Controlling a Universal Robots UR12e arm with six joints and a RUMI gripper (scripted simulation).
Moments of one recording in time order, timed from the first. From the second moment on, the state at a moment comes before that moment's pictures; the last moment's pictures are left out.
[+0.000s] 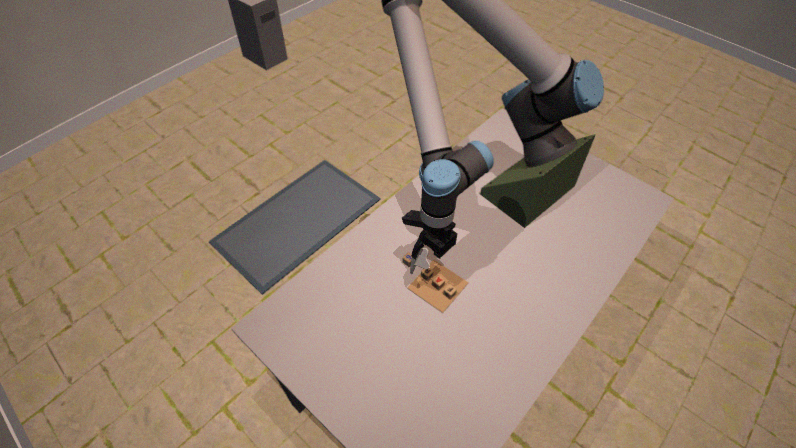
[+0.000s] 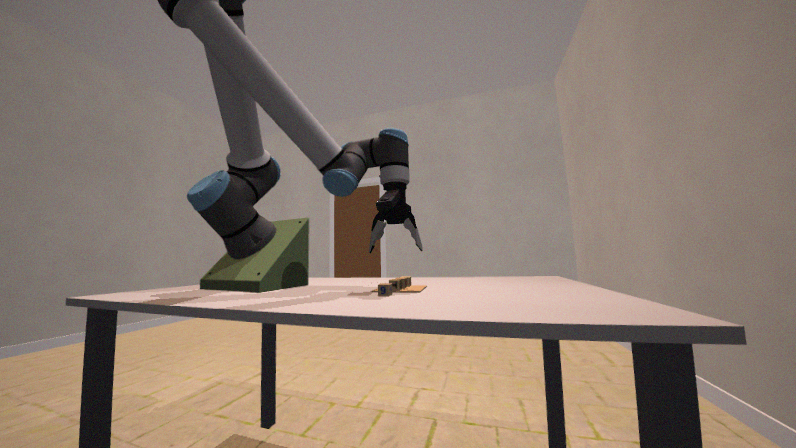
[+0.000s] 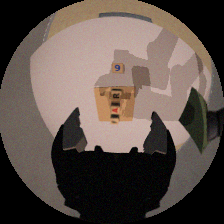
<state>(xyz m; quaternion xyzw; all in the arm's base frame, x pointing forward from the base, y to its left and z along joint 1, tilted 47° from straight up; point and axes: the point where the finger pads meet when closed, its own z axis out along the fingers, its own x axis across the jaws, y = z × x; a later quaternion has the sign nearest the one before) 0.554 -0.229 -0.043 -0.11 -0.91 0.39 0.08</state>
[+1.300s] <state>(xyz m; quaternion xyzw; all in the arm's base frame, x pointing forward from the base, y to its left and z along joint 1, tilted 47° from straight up) 0.571 -0.179 0.007 -0.11 -0.91 0.39 0.08</state>
